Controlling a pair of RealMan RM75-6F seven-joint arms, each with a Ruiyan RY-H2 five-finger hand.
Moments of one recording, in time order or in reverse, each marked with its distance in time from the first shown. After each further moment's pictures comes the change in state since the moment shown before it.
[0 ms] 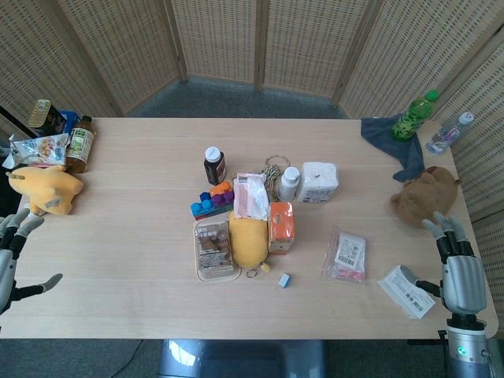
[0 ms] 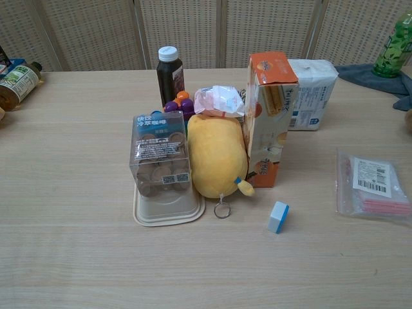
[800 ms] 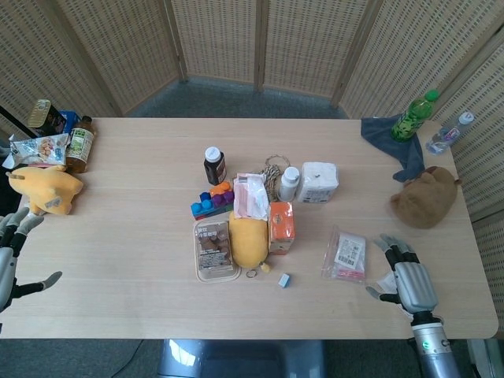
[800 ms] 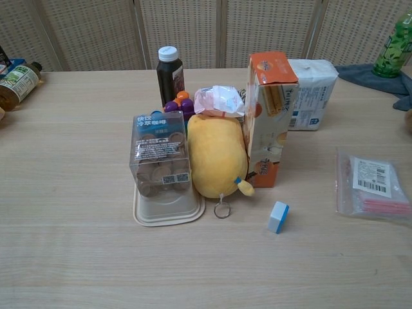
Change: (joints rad) left arm -0.010 -0.013 -0.012 0.014 -0.032 -0.009 0.007; right arm 0.069 -0.084 -0.092 0.048 0.055 -0.302 -0.061
